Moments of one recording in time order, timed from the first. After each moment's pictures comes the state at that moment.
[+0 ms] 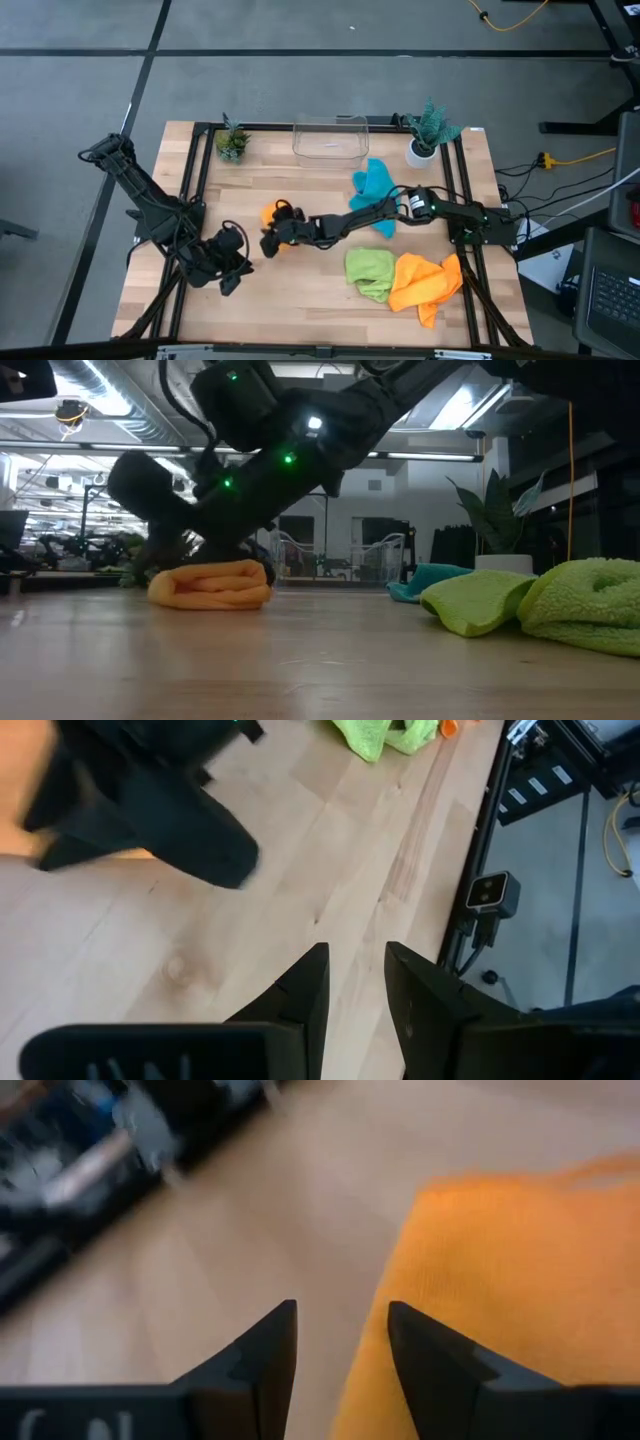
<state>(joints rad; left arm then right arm) -0.81 1.13 0.88 -0.64 -0.46 -1.30 0.15 2.46 1.76 0.15 0.37 0.78</state>
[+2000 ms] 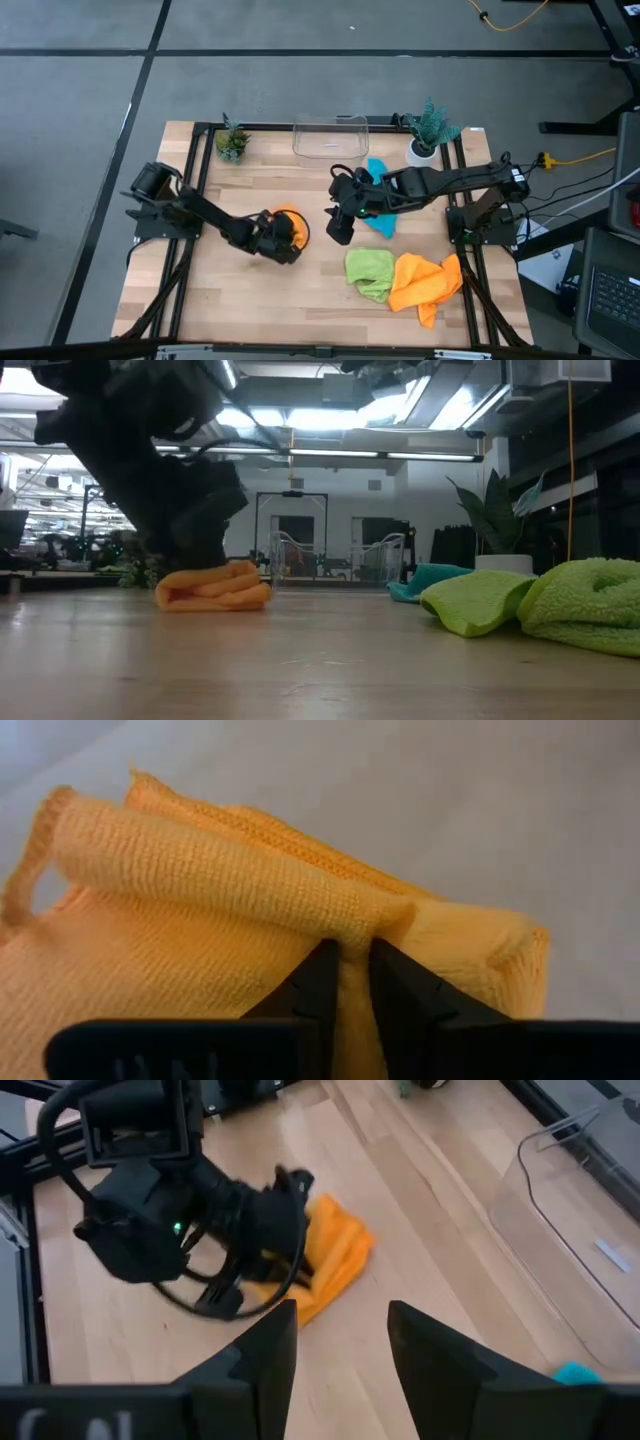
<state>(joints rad) -0.35 1.74 0.74 -0.09 -0.57 -0.97 0.20 1.71 1.77 -0.92 0.32 0.54</state>
